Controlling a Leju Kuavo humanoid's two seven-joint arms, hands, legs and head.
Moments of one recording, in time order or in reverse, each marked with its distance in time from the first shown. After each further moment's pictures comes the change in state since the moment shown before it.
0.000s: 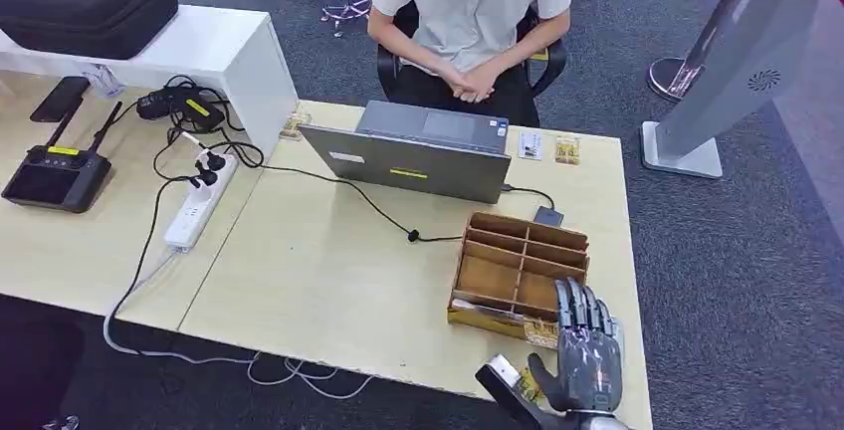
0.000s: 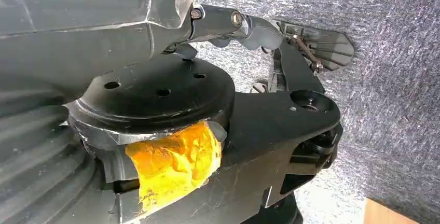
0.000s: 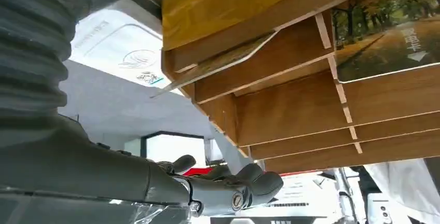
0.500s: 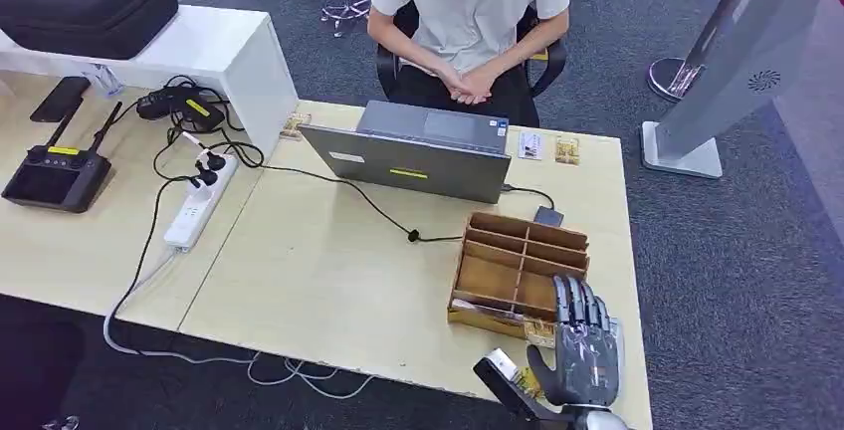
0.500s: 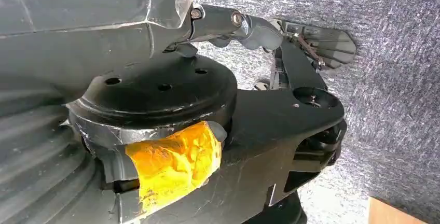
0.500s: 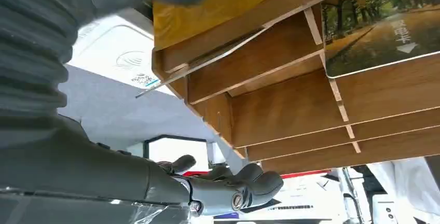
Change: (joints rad) left arm 0.000 -0.005 -0.013 0.000 0.000 0.000 0.000; right arm -0.012 0.028 -0.020 0.019 -0.005 0.002 -0.015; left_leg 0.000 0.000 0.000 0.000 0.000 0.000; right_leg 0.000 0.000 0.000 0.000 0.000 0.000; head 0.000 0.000
